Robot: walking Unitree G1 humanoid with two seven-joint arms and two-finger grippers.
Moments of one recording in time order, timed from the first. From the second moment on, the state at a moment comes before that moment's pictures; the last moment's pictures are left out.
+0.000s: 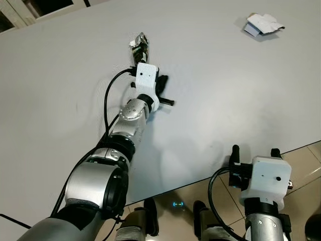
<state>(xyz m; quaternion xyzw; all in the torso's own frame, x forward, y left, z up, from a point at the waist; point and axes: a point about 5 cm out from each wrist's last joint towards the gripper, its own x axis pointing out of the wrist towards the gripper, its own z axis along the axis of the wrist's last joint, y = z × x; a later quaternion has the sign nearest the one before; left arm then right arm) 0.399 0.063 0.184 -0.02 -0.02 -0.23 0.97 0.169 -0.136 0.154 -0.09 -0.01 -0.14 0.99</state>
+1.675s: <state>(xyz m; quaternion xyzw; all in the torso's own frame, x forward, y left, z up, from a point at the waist) 0.401 0.080 0.186 -0.04 -0.02 -0.26 0.96 0.188 -0.130 0.153 -0.08 -0.02 -0.12 0.99</state>
